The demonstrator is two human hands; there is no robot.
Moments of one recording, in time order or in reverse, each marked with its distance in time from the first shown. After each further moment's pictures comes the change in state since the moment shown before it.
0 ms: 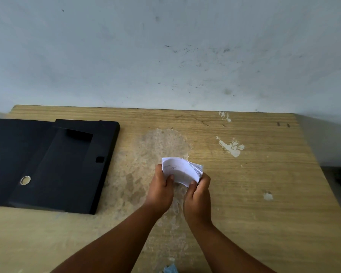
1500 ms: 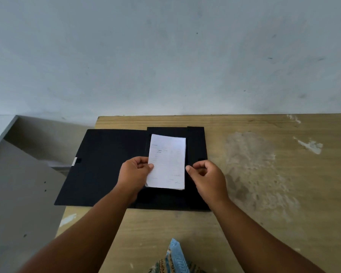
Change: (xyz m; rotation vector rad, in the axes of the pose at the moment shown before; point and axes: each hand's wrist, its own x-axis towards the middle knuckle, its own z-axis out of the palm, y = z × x) left_hand 0.044 -0.058 -0.407 -0.170 0.064 -0.247; right_hand -0.084 -0.199 0.221 0.026 -0.191 0.168
